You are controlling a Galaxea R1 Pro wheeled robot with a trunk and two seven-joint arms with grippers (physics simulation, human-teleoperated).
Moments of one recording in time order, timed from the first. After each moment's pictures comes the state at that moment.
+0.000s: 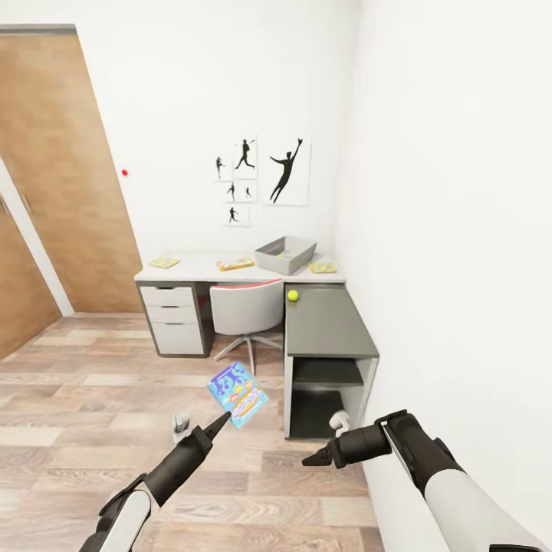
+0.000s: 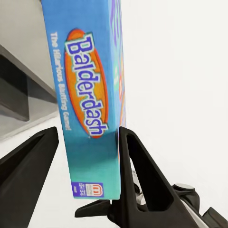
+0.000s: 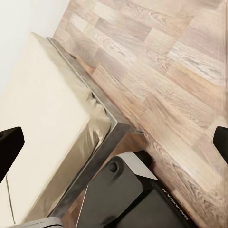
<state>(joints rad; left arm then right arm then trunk) -0.18 0.01 0.00 -1.17 0.90 0.40 -0.67 -0.68 -0.05 -0.03 -0.56 0.35 0.57 1.27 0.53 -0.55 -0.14</state>
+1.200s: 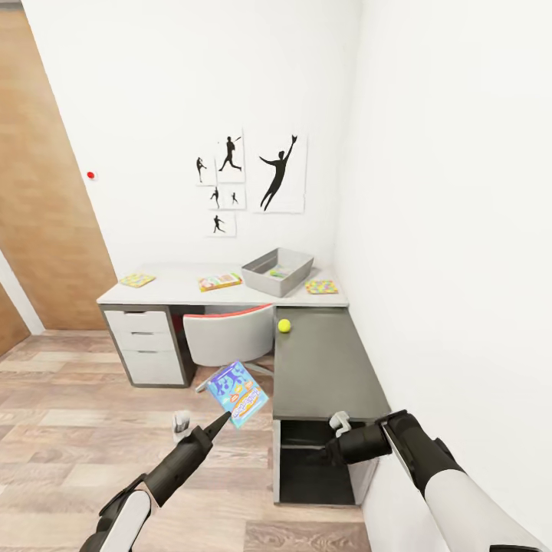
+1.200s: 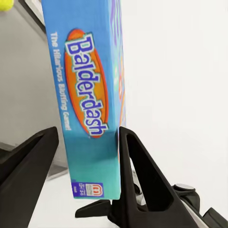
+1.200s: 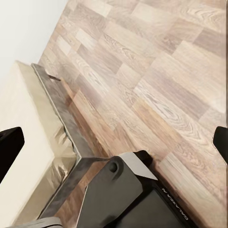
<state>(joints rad) -0.18 0.01 0.00 -1.17 0.90 0.40 -0.67 -0.68 -0.05 -0.03 -0.56 0.35 0.57 1.27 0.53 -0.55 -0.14</state>
